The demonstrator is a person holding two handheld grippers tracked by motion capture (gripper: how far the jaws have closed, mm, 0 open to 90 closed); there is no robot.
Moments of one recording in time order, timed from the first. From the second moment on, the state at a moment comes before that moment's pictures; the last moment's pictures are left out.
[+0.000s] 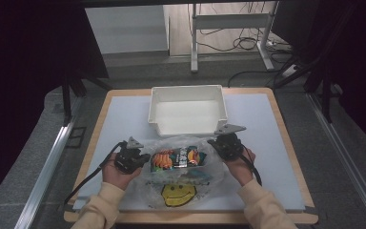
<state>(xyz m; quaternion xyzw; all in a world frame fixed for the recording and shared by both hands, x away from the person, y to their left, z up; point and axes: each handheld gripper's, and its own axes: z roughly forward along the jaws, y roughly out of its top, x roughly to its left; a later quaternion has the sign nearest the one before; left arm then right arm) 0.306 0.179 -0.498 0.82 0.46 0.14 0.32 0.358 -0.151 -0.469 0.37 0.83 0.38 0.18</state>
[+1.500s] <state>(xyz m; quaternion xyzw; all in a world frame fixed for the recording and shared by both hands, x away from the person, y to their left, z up) 0.320 0.193 -0.515 0.79 0.50 0.10 0.35 0.380 -0.211 -0.460 0.44 0.75 0.49 0.09</state>
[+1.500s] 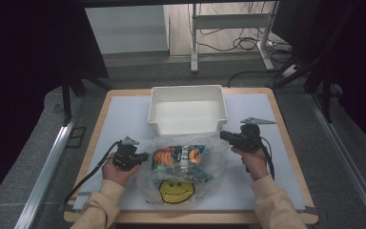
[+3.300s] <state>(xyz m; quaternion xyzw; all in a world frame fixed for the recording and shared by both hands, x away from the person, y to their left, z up) 0.299 0.194 -0.514 0.80 0.48 0.10 0.34 0.268 -0.183 -0.498 0.33 0.88 0.34 0.08</state>
